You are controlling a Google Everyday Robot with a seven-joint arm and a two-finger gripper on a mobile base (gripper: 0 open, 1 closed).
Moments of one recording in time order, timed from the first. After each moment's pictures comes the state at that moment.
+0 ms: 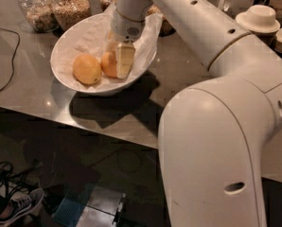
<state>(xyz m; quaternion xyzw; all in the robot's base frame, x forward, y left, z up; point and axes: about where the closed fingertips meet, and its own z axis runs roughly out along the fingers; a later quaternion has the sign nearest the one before) 0.674 0.077 0.865 -0.82 0.54 0.09 0.15</state>
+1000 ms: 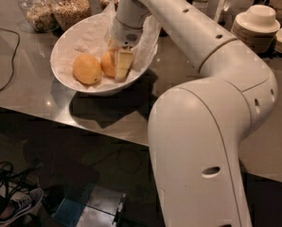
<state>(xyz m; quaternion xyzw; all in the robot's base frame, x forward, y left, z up) 0.688 0.080 0.836 -0.82 0.55 0.11 0.14</state>
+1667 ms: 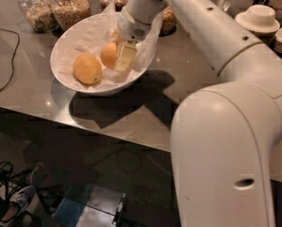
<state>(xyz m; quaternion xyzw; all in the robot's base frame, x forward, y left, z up) 0.685 0.079 0.868 -0.80 0.55 0.15 0.22</state>
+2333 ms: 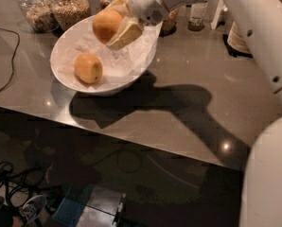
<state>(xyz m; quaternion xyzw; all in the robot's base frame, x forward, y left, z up) 0.635 0.076 0.982 -0.74 0.48 0.24 0.42</state>
